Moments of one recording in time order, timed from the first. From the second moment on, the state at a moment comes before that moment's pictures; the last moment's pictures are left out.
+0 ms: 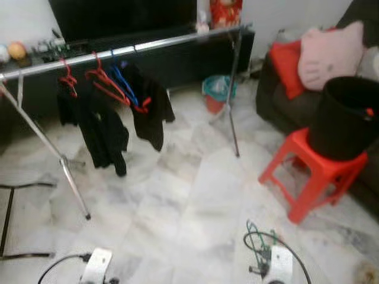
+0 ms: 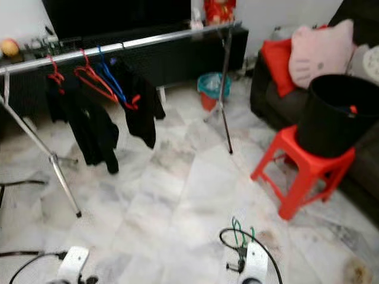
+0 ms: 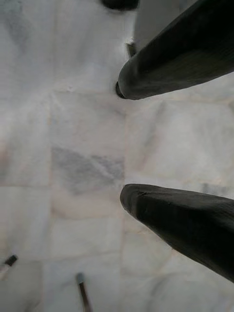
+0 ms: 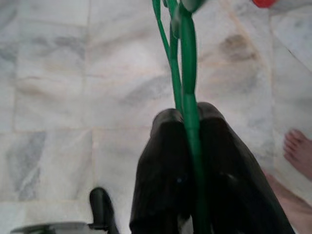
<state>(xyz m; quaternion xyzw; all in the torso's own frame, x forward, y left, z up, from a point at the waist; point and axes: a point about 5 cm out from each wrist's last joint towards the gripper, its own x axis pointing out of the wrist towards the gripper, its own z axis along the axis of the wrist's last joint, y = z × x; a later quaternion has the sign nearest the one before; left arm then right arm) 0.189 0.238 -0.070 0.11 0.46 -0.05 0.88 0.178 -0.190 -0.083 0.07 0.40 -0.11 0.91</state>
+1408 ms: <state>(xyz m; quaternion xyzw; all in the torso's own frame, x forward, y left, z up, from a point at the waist) 0.191 0.234 -0.070 0.12 0.46 -0.07 0.88 0.176 -0.191 -0.084 0.09 0.40 -0.13 0.90</state>
